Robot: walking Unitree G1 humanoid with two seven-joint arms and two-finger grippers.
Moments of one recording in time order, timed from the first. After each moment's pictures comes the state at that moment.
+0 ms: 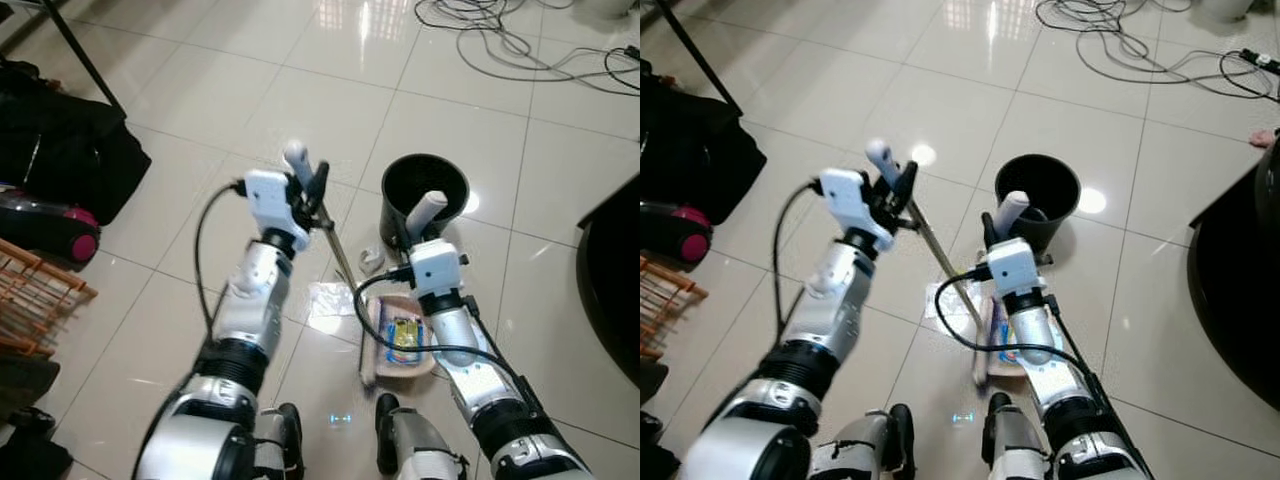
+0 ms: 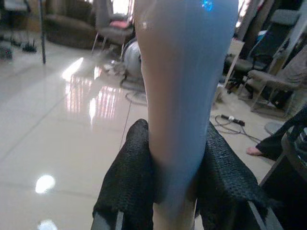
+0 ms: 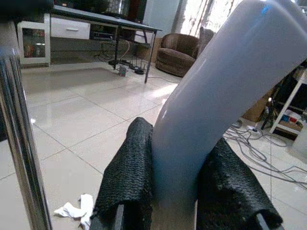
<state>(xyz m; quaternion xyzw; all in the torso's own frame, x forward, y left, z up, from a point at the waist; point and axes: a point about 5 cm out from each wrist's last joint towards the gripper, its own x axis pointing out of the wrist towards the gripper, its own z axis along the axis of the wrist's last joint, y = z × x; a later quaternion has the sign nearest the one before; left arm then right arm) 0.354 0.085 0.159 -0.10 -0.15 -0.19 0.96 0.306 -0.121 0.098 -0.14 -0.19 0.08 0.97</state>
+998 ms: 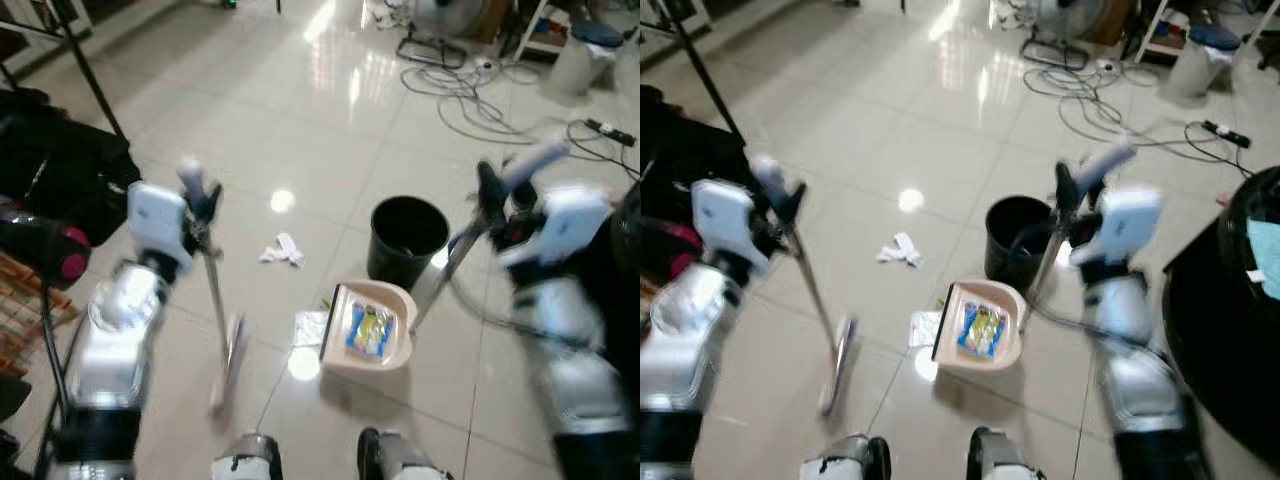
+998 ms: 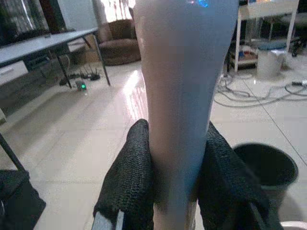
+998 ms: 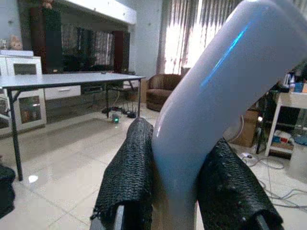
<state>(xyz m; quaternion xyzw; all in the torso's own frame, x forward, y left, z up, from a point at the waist) 0.301 0.197 0.158 0.09 -0.08 -0.12 0.99 0.286 -0.186 0.200 -0.01 -0.20 0.05 0.98</state>
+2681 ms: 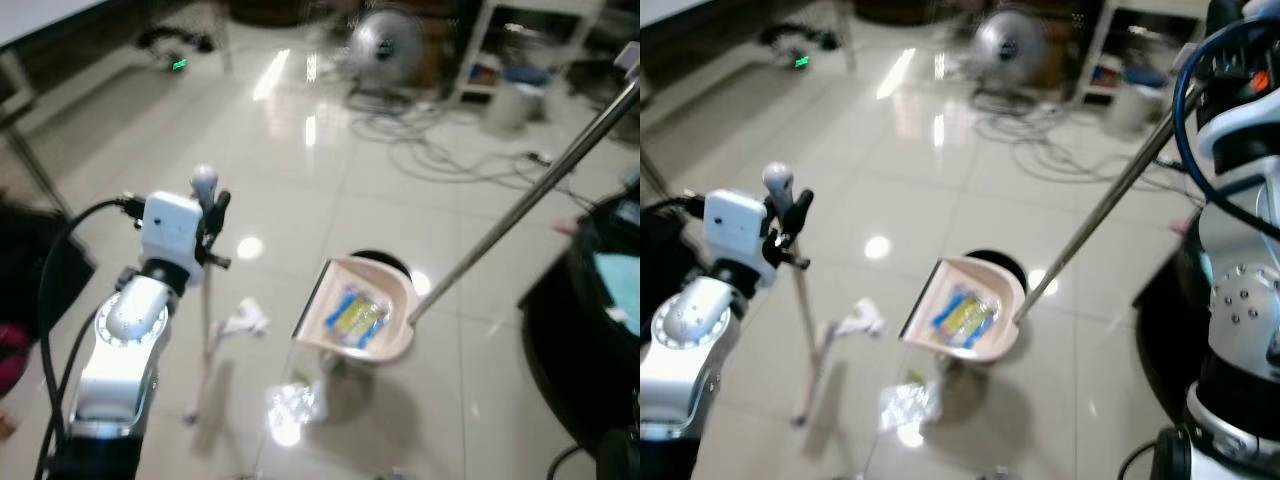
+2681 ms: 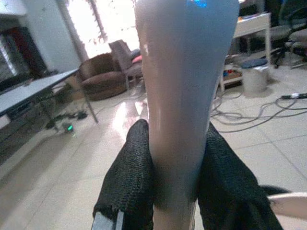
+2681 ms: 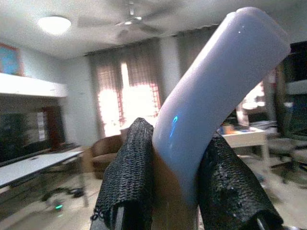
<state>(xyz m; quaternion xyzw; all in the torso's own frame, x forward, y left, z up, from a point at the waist) 0.286 0.182 0.172 0.13 -0.08 -0.10 0.98 0.272 -0.241 0.329 0.07 -0.27 -0.04 0.96</state>
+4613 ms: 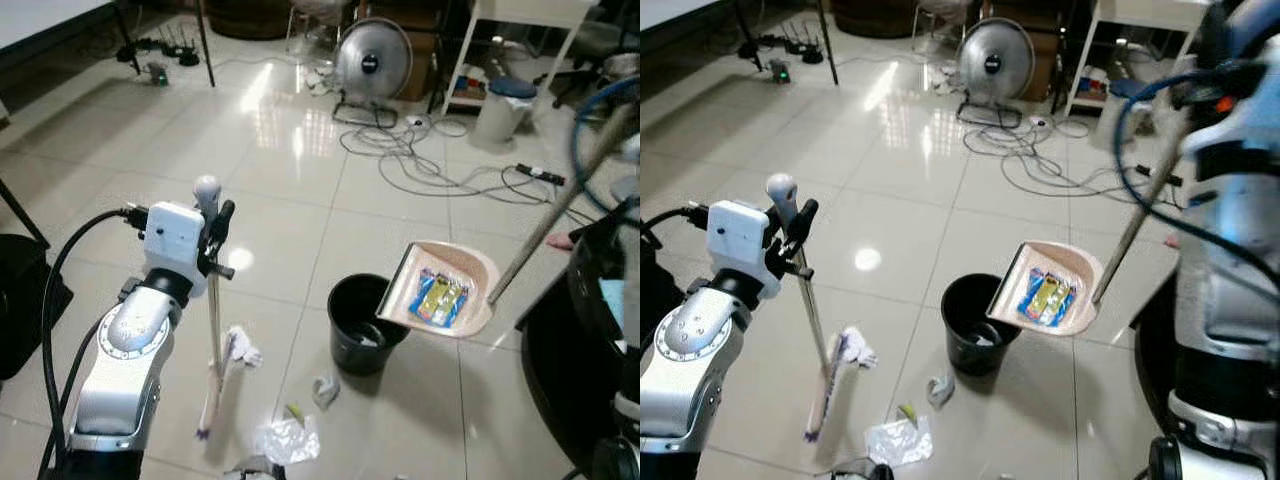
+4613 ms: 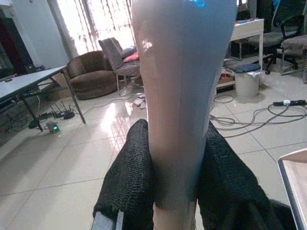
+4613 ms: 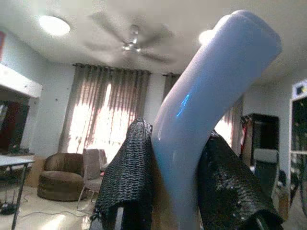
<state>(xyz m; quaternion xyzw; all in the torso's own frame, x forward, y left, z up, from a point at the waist) 0.277 0.183 0.165 0.12 -0.06 -0.10 0.99 0.296 -0.236 0.303 -0.08 -0.34 -0.06 0.93</state>
